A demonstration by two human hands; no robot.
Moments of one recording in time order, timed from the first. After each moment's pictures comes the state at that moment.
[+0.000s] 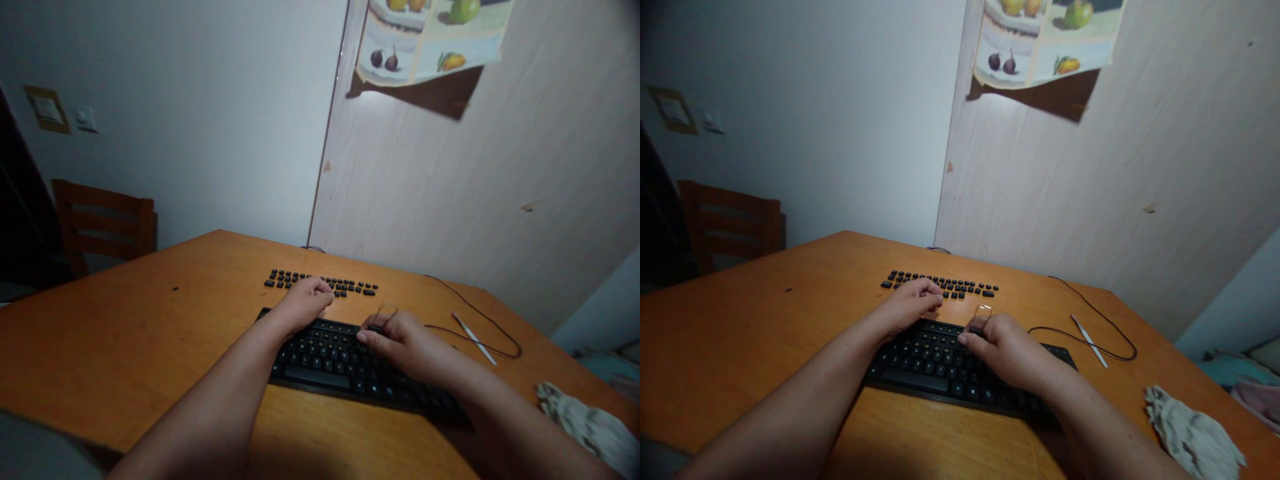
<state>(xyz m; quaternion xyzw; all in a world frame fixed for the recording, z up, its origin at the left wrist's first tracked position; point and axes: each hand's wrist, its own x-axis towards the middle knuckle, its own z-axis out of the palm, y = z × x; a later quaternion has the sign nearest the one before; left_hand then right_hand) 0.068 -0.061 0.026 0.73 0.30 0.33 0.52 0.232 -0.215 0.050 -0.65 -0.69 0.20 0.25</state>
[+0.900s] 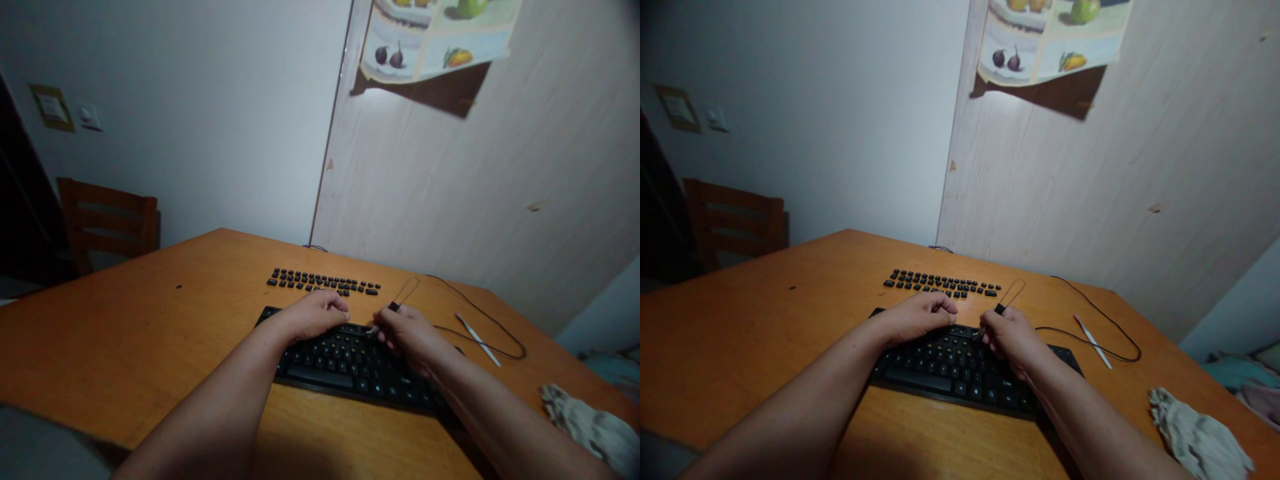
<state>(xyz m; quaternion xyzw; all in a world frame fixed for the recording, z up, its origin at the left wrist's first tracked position) 0.061 -0.074 0.033 0.82 0.23 0.21 0.48 0.233 -0.194 0.027 -0.70 -0.39 0.35 0.48</state>
